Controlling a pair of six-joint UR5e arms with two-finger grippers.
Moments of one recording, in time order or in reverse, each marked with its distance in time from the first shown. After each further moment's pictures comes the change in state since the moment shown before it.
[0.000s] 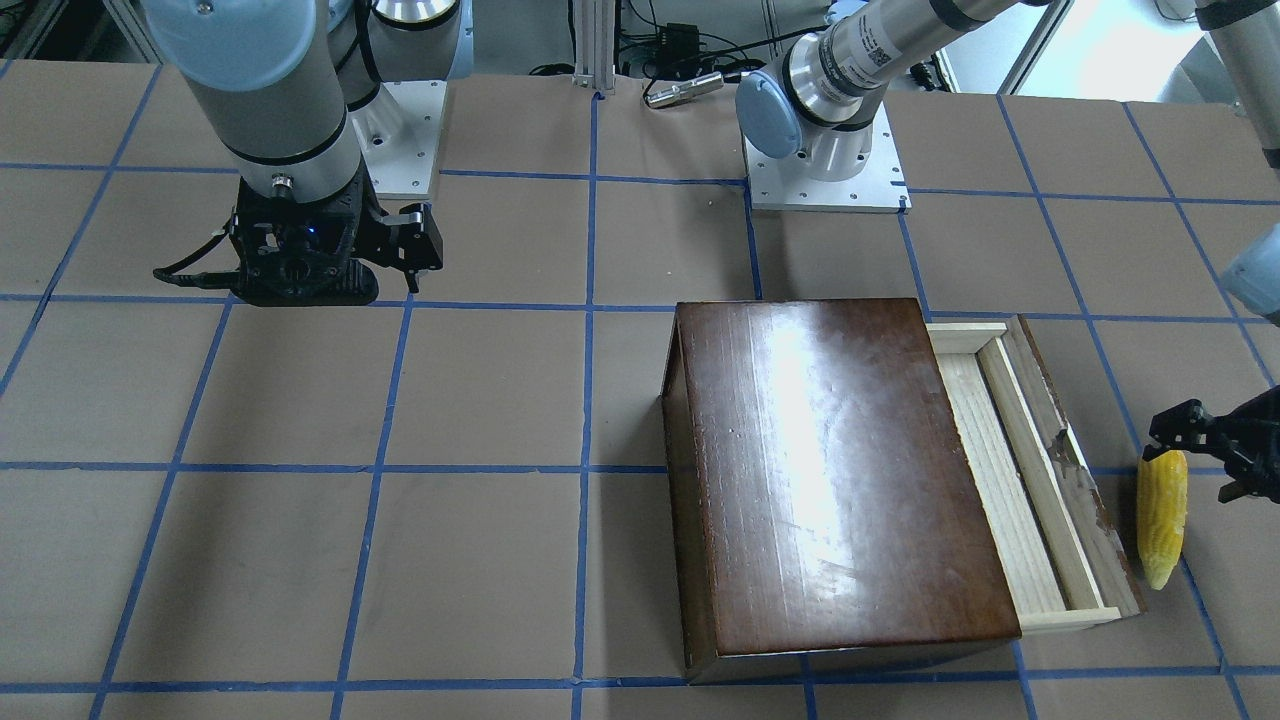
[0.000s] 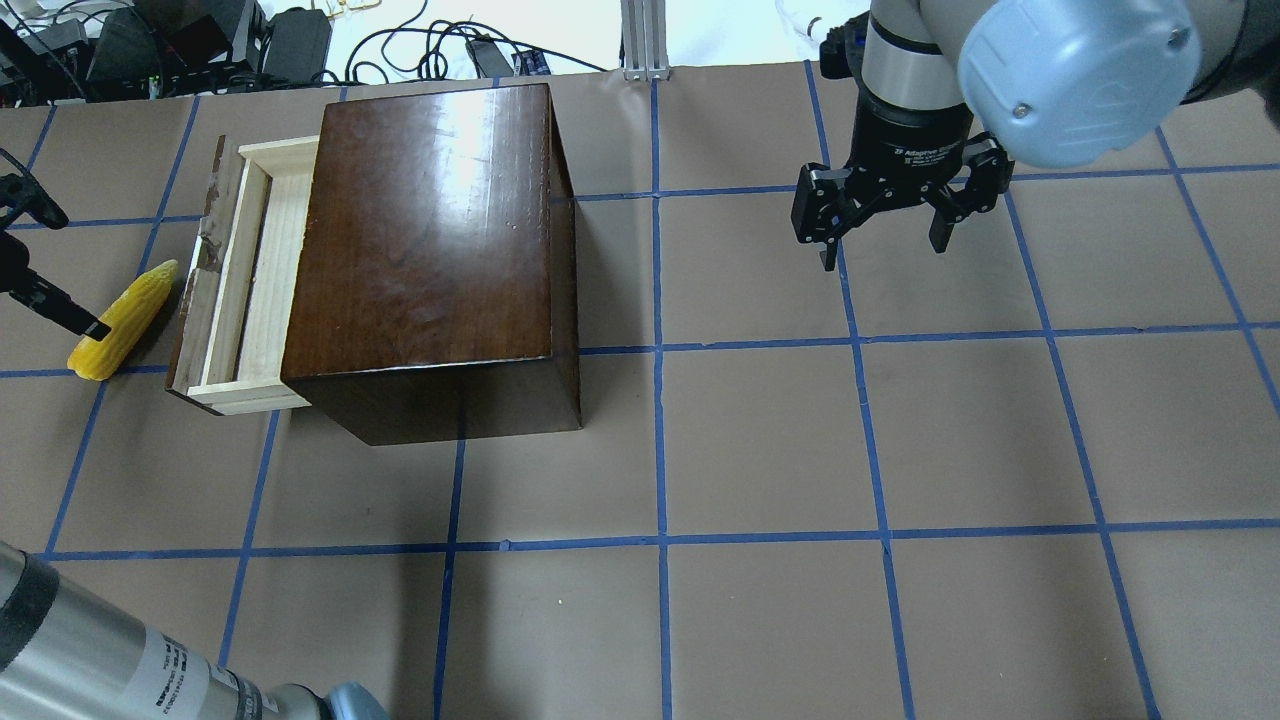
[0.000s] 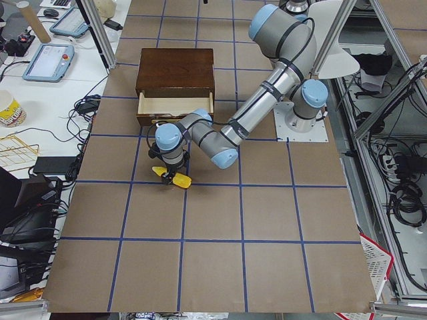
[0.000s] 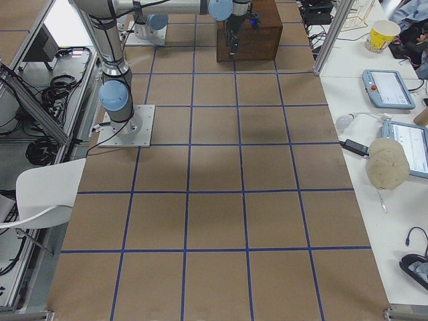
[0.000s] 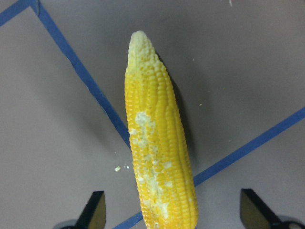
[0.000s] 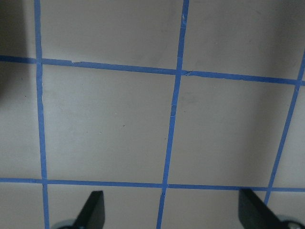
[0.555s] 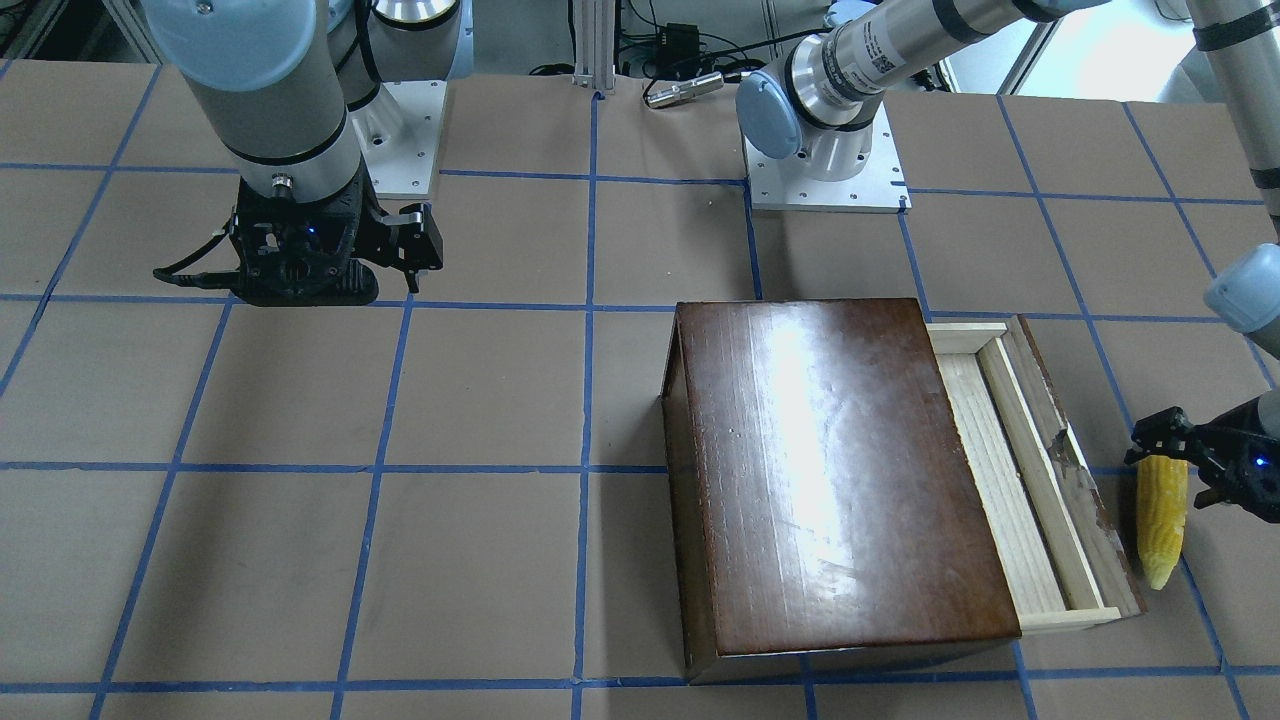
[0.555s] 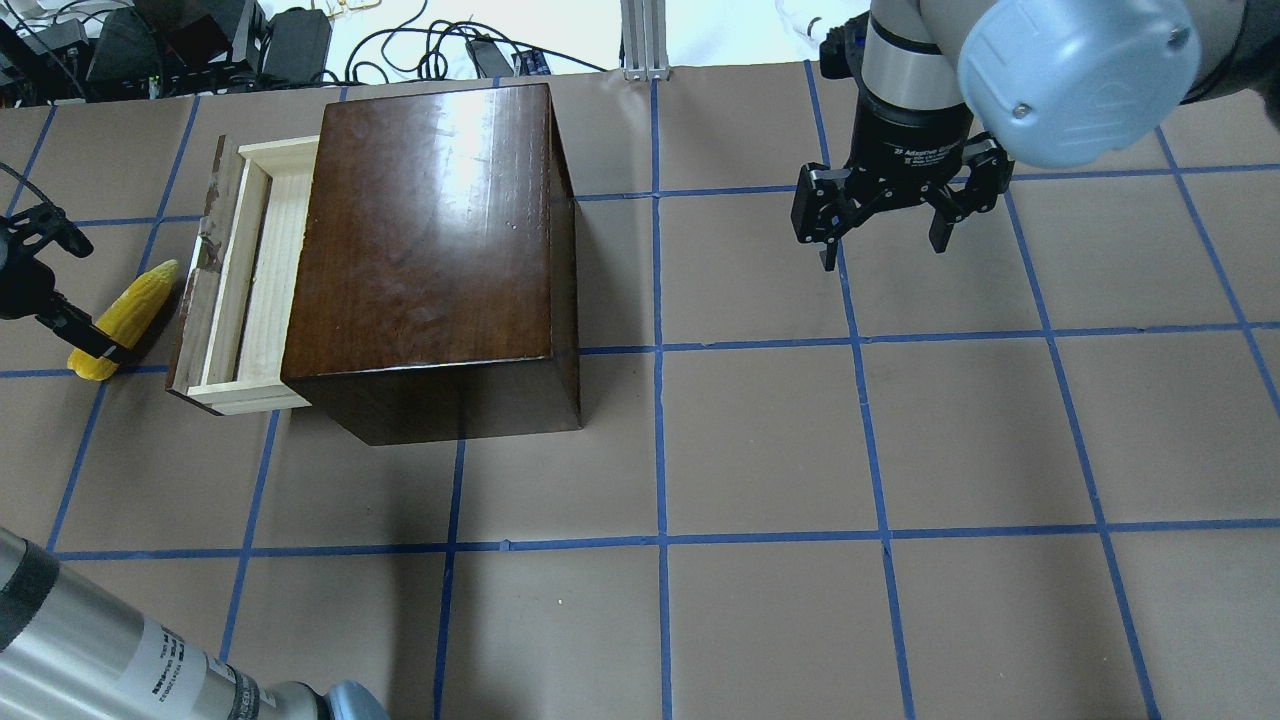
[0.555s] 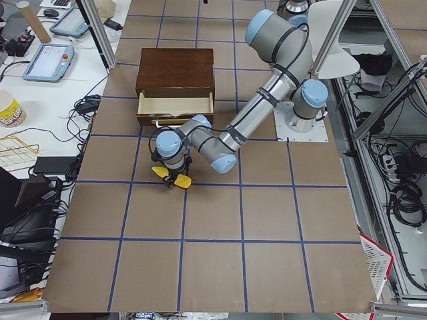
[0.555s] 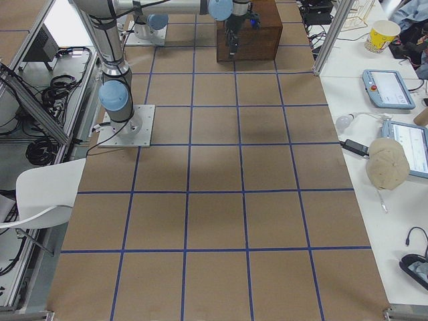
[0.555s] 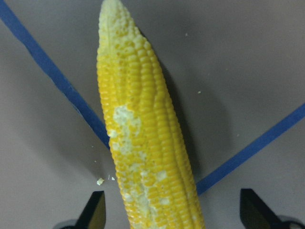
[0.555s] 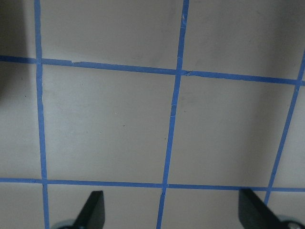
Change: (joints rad) left arm 0.002 -0.042 -0.003 0.012 0.002 0.038; right arm 0.000 0.000 0.000 0.000 0.000 0.000
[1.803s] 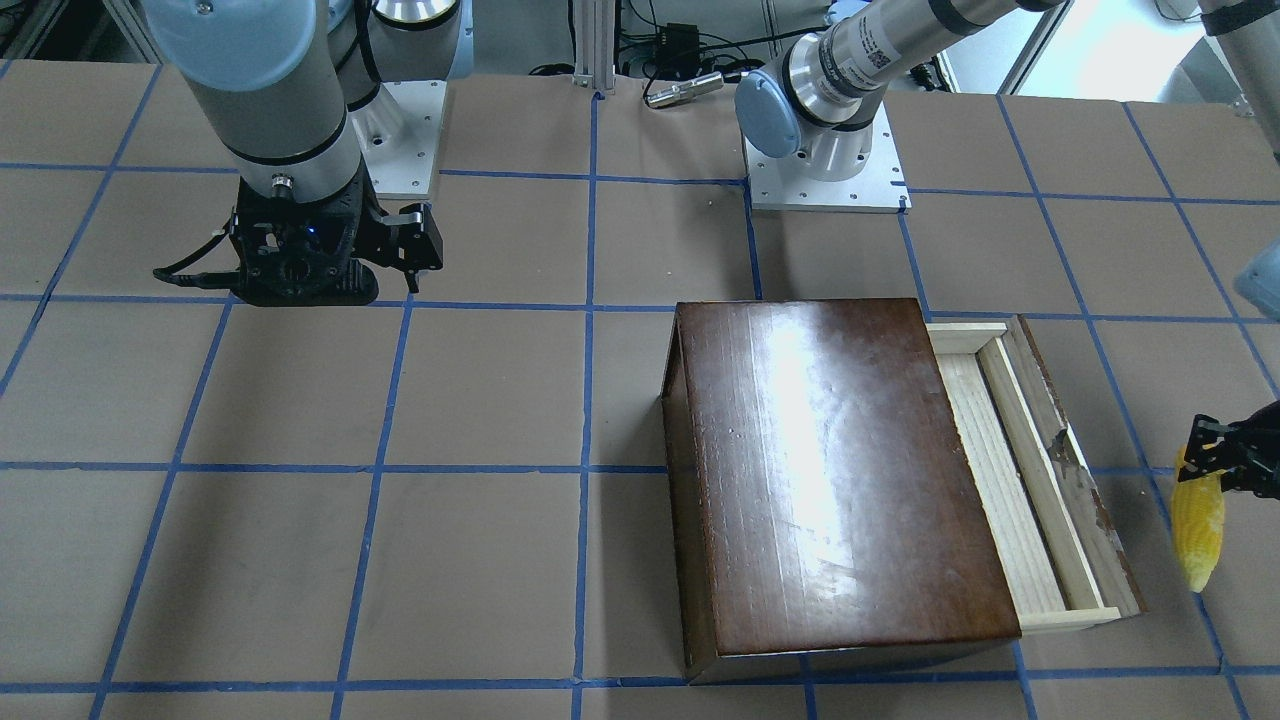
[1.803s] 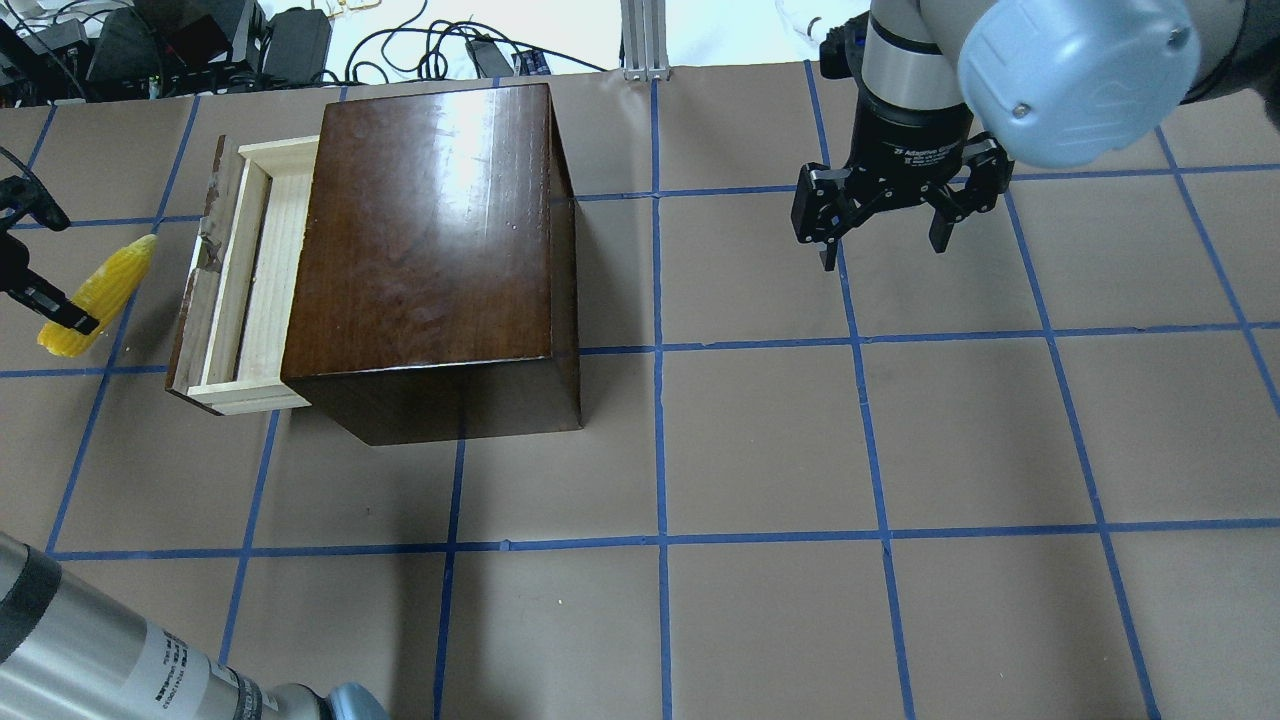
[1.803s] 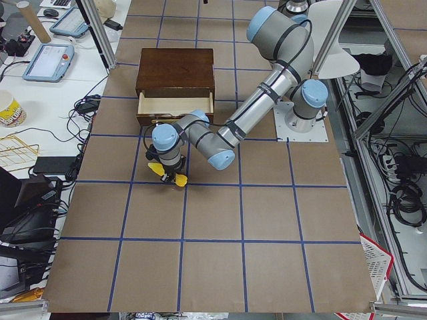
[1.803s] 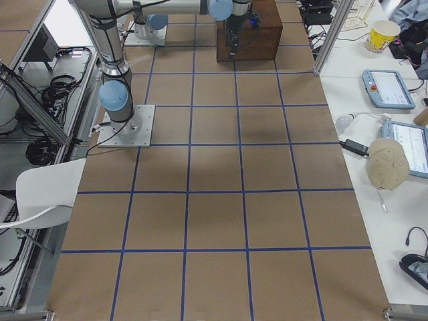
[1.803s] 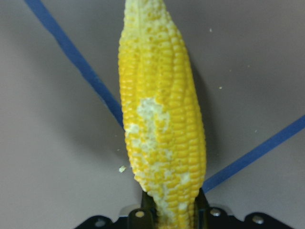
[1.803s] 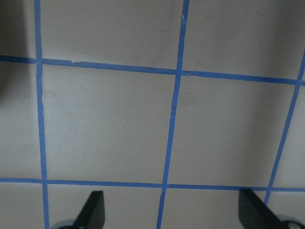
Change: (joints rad) left arm -0.014 0.046 0.061 -0.045 0.025 -0.098; right arm 0.000 0.000 0.000 0.000 0.000 0.000
